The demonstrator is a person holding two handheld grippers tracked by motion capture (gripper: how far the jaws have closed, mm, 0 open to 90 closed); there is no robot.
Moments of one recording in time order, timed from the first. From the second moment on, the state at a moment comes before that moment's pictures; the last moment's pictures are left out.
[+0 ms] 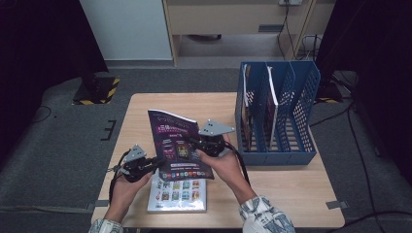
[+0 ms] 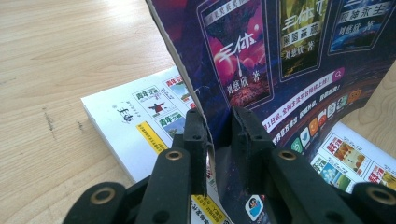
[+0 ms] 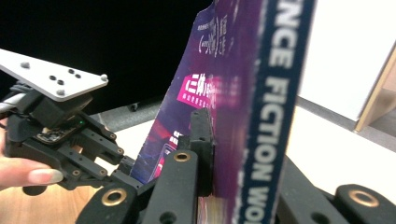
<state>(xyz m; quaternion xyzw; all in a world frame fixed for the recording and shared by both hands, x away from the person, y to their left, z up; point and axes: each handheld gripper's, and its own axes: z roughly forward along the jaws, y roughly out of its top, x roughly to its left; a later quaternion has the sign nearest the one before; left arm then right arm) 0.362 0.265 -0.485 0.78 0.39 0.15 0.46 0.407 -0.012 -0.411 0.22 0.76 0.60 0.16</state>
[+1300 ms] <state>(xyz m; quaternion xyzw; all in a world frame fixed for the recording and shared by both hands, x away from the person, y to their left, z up) 0.358 0.268 -0.479 0.78 0.37 0.17 0.47 0.411 -0.011 -0.406 0.22 0.75 0.60 0.14</state>
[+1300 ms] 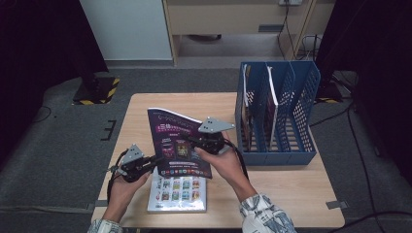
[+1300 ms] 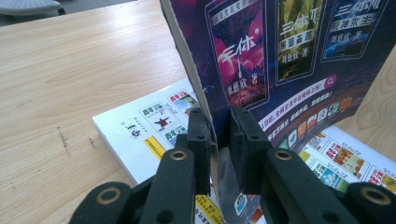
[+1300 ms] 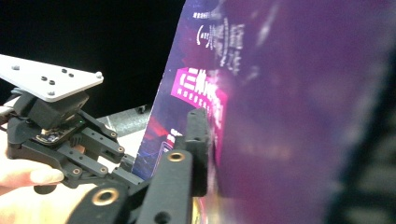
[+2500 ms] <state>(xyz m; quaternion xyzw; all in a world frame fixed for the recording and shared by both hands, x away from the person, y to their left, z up) 0.360 0.269 -0.484 0.77 0.39 0.18 0.48 0.408 -0.010 -0.400 0.22 0.75 0.61 0.14</state>
